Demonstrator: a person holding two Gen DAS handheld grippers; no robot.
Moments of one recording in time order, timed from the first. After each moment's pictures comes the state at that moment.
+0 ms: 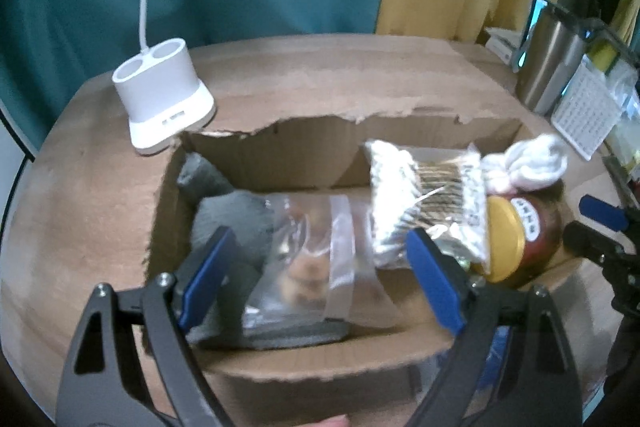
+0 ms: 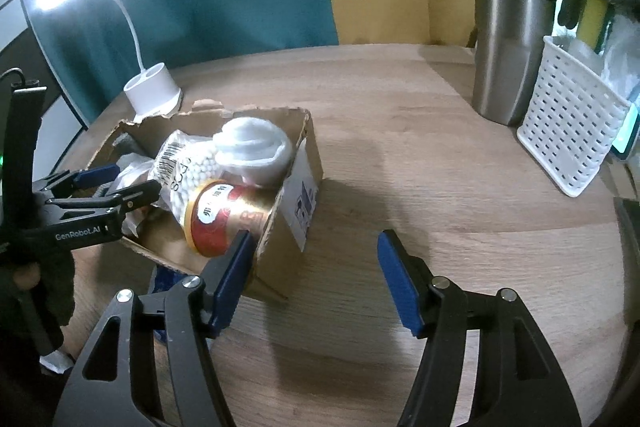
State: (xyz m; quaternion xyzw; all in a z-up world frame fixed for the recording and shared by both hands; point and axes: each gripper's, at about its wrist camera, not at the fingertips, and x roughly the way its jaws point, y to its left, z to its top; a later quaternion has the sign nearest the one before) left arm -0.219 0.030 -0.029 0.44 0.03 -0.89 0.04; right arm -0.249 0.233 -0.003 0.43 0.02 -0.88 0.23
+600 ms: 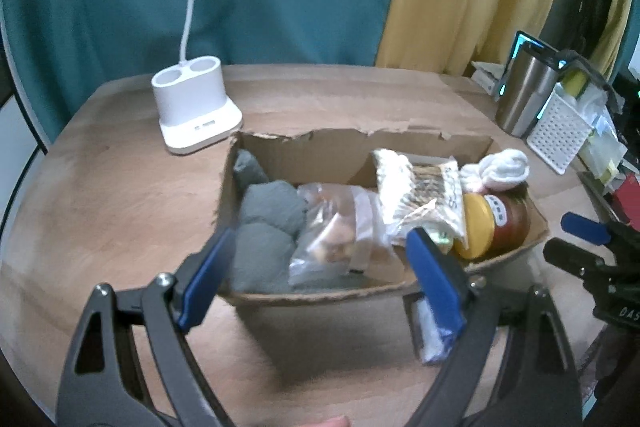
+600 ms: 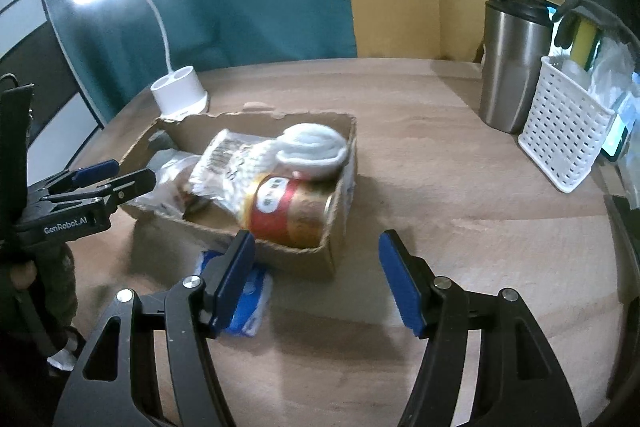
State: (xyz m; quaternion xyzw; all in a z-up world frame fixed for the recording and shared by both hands) left arm -0.168 0.007 -0.006 0.40 0.06 -0.92 0.03; right arm -0.207 0.222 0.019 0.41 0.02 -0.88 0.24
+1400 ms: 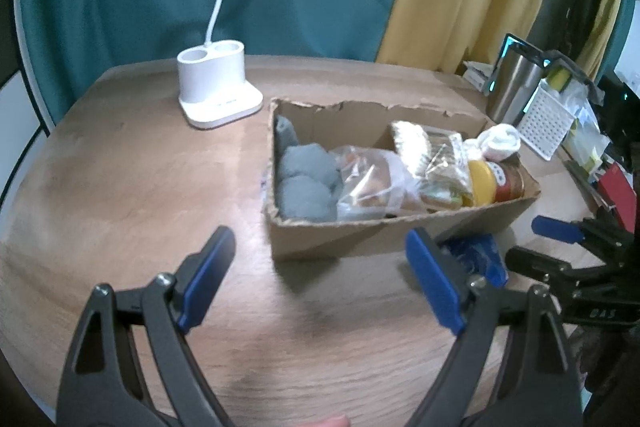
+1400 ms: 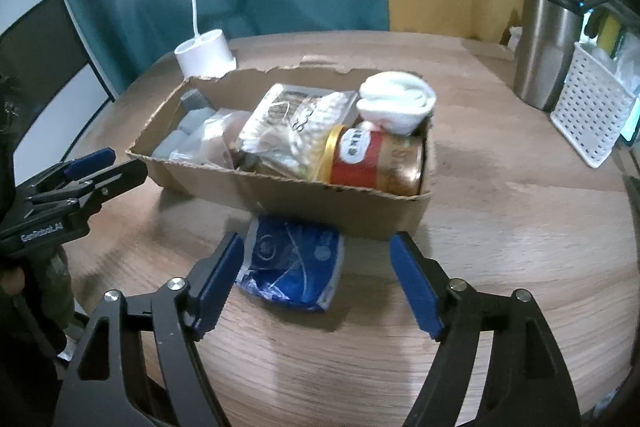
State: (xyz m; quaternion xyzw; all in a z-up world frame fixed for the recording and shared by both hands) left arm -0.126 -0.029 -0.017 0.39 0.07 -0.92 0.00; right arm -0.180 0.174 0.002 0.44 0.04 -0.86 0.24
